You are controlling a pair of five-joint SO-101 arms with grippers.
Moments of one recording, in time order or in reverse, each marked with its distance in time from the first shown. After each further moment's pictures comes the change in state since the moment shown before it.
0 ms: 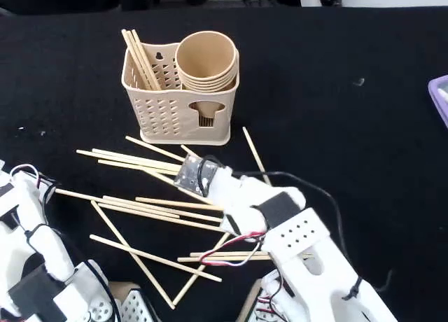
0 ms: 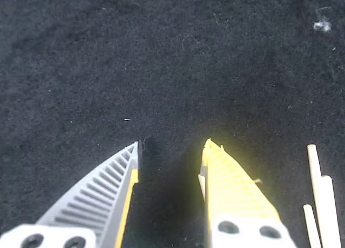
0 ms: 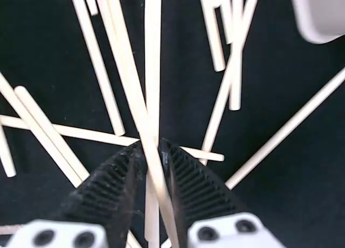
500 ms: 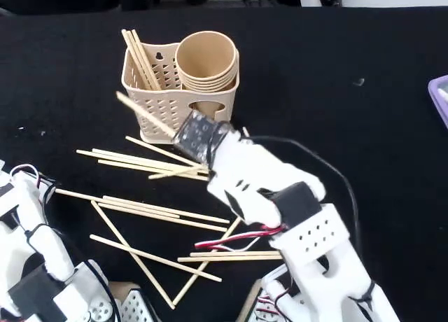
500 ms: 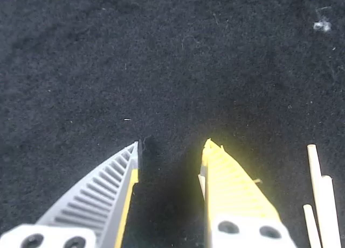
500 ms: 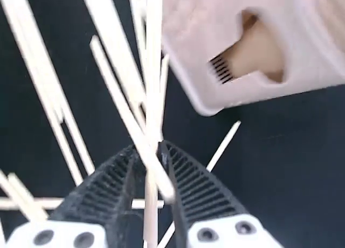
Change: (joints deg) left arm 0.0 0.0 0.0 0.0 0.0; right arm 0.0 0.0 -21.7 0.9 -8.2
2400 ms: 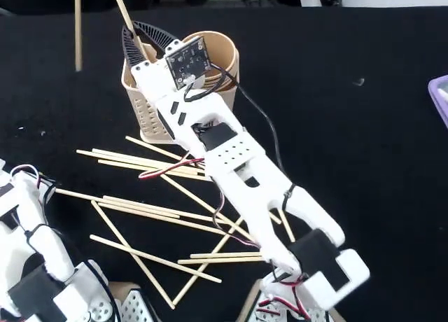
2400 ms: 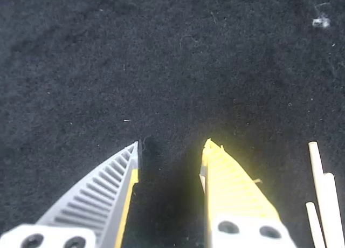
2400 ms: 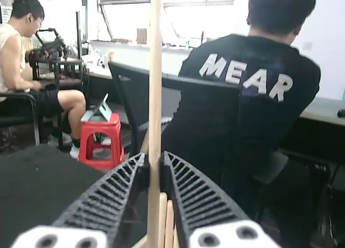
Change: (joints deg) left arm 0.0 0.0 0.0 0.0 -1.1; right arm -4.3 45.4 -16.2 -87.3 -23.7
